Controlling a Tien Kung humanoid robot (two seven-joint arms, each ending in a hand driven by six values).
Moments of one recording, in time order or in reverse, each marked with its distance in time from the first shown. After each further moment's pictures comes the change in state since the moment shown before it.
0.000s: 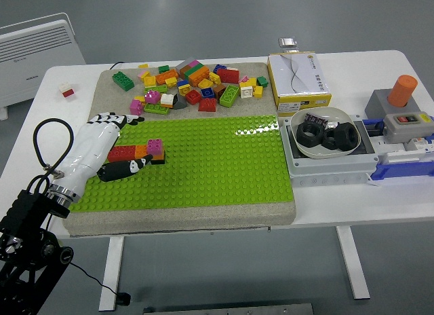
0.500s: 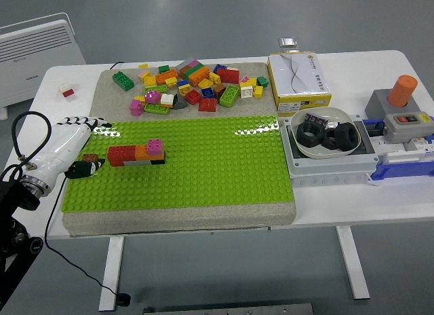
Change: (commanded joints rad) left arm -0.059 0.104 0.022 0.056 0.000 -0.118 0.068; right arm -0.003 -0.009 0.000 0.008 0.000 0.004 -0.004
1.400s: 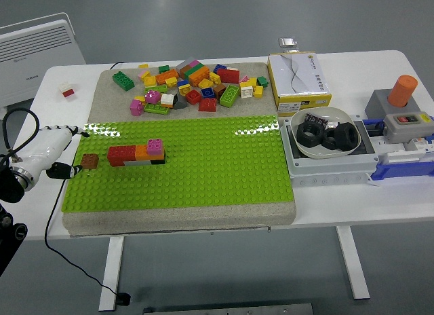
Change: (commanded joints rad) left arm -0.072 0.033 -0.026 0.102 0.000 -0.206 0.096; right arm 0.008 -0.005 0.000 -0.004 0.000 -0.010 0.005
